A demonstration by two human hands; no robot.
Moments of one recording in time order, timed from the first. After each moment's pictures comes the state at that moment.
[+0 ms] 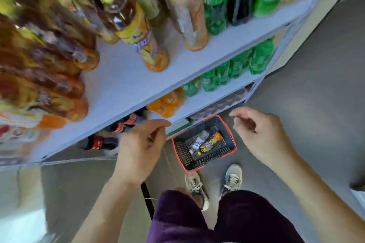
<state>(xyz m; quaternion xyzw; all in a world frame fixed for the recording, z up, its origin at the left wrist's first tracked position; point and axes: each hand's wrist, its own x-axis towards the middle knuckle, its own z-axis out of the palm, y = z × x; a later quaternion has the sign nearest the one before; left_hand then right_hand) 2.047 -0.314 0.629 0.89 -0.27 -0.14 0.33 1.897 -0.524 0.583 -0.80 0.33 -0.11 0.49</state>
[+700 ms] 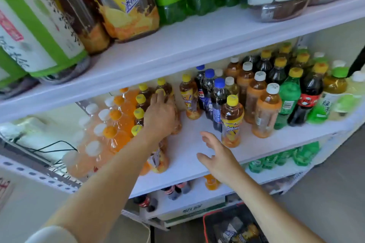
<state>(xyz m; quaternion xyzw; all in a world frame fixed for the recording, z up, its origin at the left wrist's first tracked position) 2.275 -0.278 0.777 0.94 -0.32 0.10 -0.07 2.107 -0.388 0.686 -0.81 0.15 -0.05 0.57</state>
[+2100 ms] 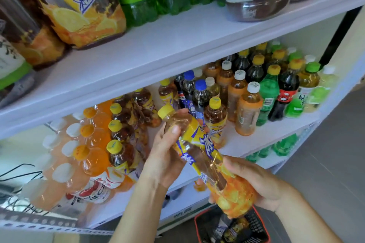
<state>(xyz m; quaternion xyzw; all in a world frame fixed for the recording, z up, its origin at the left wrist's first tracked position) 2.185 -0.292 0.771 0.41 -0.16 -0.38 0.81 2.038 -0.432 0.741 -0.48 0.10 0.13 0.86</state>
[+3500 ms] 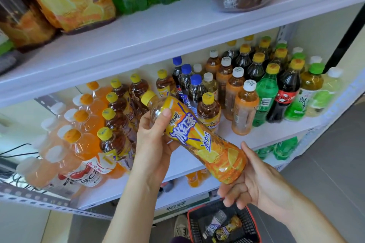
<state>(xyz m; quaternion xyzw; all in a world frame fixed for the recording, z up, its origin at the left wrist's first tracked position) 2.159 -0.308 0.783 0.53 -0.04 -0.21 0.82 2.006 -0.466 0.730 -0.43 0.17 0.12 0.88</state>
